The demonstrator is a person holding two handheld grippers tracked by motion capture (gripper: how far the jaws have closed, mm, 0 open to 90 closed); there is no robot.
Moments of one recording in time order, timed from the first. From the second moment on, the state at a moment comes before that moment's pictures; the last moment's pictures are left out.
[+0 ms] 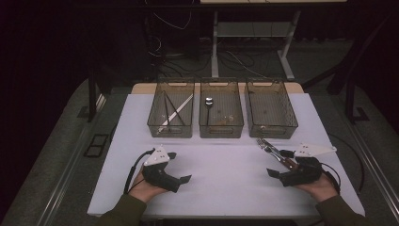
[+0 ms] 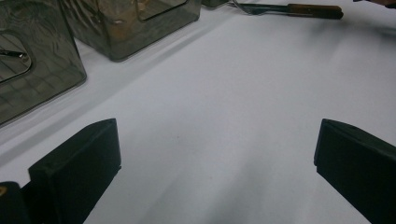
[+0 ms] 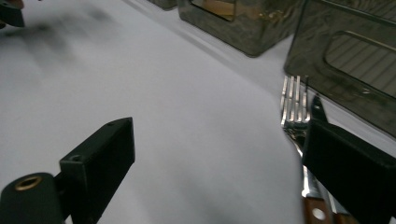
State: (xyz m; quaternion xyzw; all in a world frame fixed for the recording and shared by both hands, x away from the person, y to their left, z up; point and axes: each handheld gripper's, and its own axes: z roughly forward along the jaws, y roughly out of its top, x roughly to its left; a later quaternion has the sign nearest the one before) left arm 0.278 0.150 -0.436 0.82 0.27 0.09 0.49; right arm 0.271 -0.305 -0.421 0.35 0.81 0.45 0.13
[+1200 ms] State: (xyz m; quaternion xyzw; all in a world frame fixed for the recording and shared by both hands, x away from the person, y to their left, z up) left arm 0.278 0.148 -0.437 0.83 0.27 0.09 0.49; right arm 0.287 -0.369 -0.421 0.42 0.82 0.36 0.13
